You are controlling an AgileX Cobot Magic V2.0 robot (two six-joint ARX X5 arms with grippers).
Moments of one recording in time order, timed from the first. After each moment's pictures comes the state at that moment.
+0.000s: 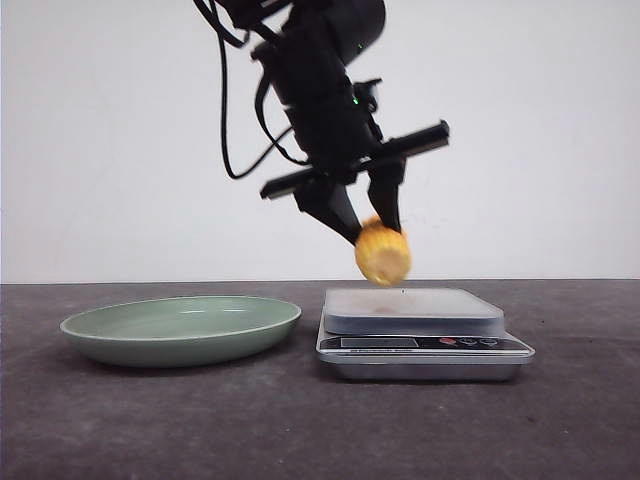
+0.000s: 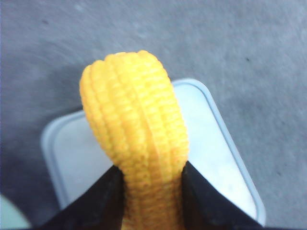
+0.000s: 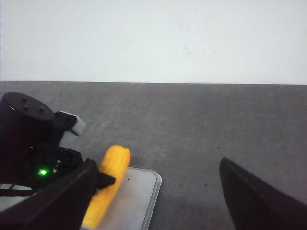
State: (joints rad) left arm -0.76 2.01 1.61 -0.43 -0.03 -0.37; right arm 0.16 0.68 1.03 -0.61 -0.16 0.15
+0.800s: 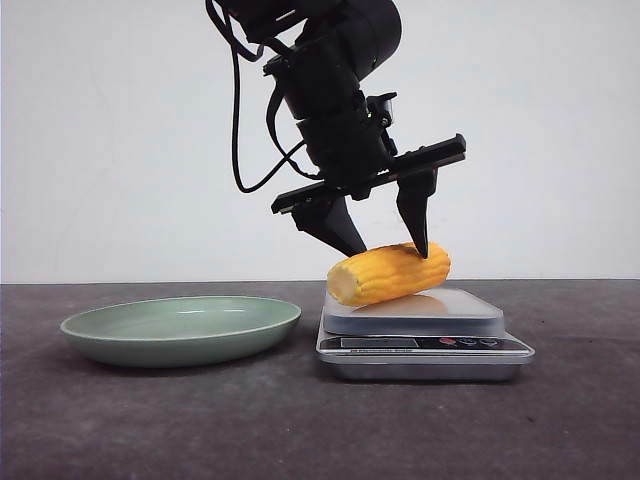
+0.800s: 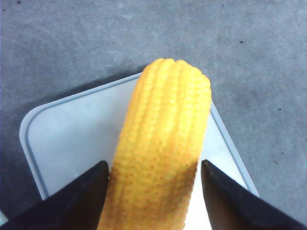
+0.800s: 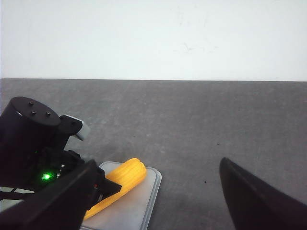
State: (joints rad) left arm -0.78 2.02 1.61 -0.44 -0.03 -0.37; right arm 0.16 0.68 1.03 -0.62 -0.16 0.15
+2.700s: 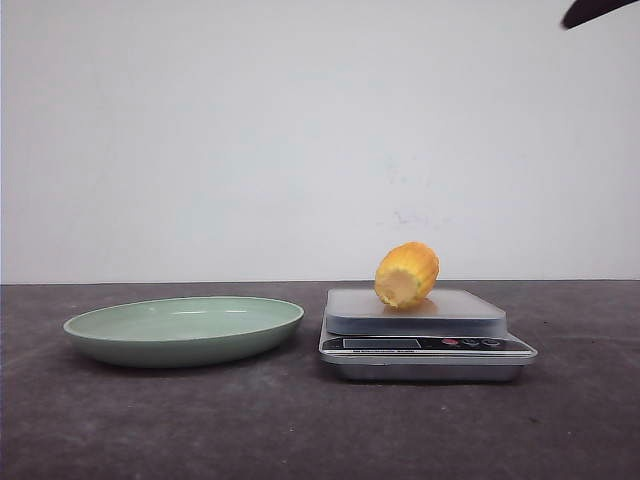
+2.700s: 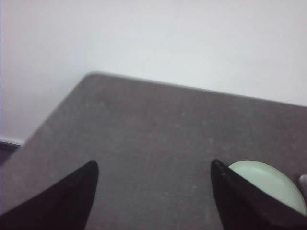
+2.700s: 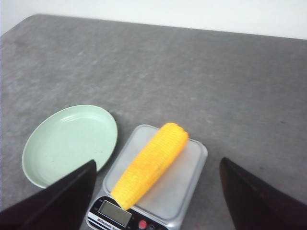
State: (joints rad) left arm -0.55 0.45 1.52 -1.42 -0.65 -0.36; right arm 0.34 0.98 1.03 -0.52 -0.21 0.13
